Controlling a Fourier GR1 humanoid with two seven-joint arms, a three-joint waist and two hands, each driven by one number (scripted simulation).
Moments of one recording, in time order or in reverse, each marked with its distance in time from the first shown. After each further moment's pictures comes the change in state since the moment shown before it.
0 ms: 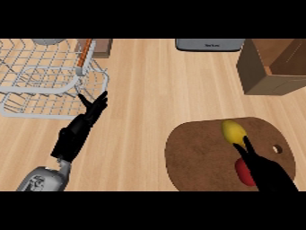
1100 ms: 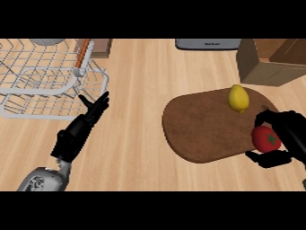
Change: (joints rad) left arm 0.010 -0.024 0.026 -0.015 -0.018 -0.056 -0.009; right arm -0.277 -0.065 -0.220 0.206 -0.017 -0.120 -0.376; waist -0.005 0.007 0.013
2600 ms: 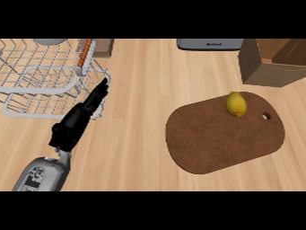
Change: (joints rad) left arm -0.062 -0.056 0.089 -0.008 -0.076 -0.054 -0.016; right arm -0.182 -0.110 -0.494 -0.371 -0.451 0.353 0.270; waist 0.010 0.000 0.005
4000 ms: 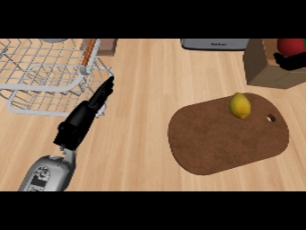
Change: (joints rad) left arm -0.014 -0.067 0.028 -0.029 -0.063 -0.042 0.037; right arm -0.572 0.134 0.113 1.119 0.338 -0.298 -0.273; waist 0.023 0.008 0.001
